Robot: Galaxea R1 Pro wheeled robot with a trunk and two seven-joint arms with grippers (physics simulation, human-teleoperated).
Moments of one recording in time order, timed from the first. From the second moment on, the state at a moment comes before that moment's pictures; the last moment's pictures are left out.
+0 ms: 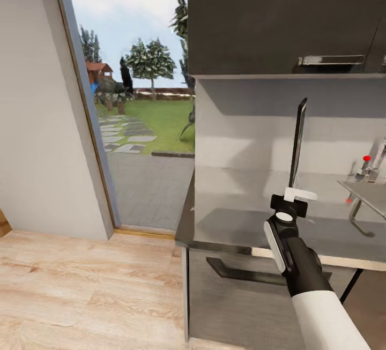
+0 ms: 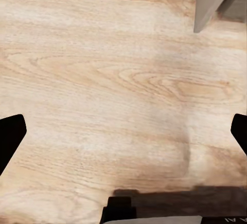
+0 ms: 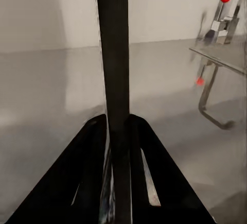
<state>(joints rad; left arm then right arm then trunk) 0.04 0.01 0.01 -0.63 -0.01 -0.06 0.00 -0.64 0.02 0.00 -1.24 0.00 0.41 -0.62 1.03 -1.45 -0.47</state>
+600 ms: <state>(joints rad) 0.04 0.01 0.01 -0.63 -0.01 -0.06 0.00 -0.64 0.02 0.00 -1.24 0.00 0.41 -0.62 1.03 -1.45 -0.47</state>
